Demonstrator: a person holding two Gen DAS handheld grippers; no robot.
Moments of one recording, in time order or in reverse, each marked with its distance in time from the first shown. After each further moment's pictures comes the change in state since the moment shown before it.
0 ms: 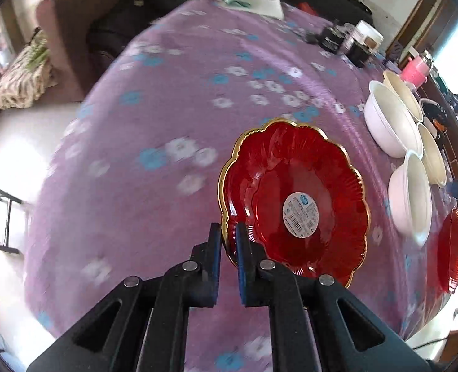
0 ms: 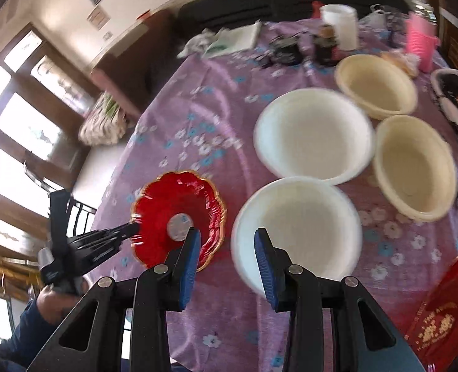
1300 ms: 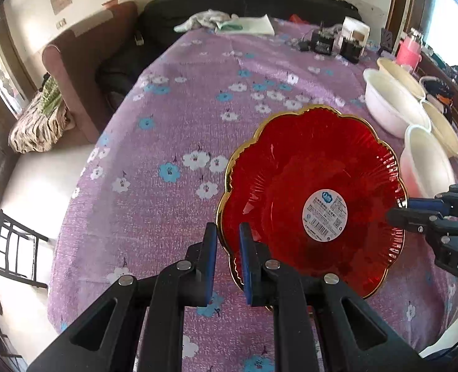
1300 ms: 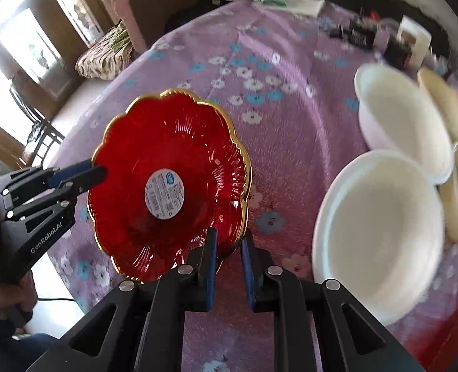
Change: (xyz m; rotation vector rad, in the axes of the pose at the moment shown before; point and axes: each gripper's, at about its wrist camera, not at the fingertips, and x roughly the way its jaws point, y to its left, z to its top) left arm -0.004 -0.019 -0.018 0.141 -0.150 0.122; right arm 0.103 0.069 -0.042 -0.289 0.114 -0.155
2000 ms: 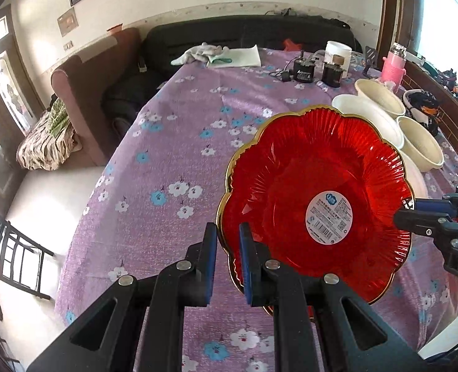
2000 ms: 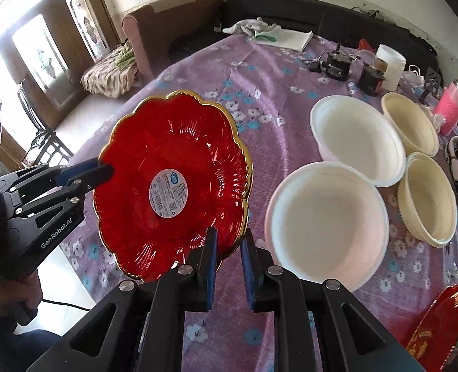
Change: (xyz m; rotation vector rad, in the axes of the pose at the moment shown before) left arm -0.051 -0.042 0.004 0.017 -0.114 0.026; right arm -0.066 -0.018 -0.021 -0.021 -0.127 -0.020
